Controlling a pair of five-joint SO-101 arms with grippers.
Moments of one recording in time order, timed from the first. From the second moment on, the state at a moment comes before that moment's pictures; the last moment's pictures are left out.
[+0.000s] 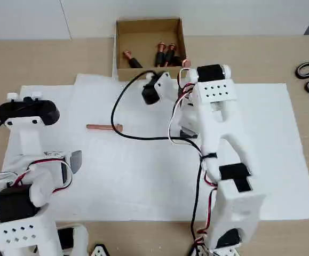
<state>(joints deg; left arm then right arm) -15.6 -59.7 36.8 91.6 -1.2 -13.1 21.6 -20.7 96.4 53.0</state>
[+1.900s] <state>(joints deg) -15.6 -59.7 36.8 91.6 -1.2 -9.8 36.7 -27.6 94.6 18.7</state>
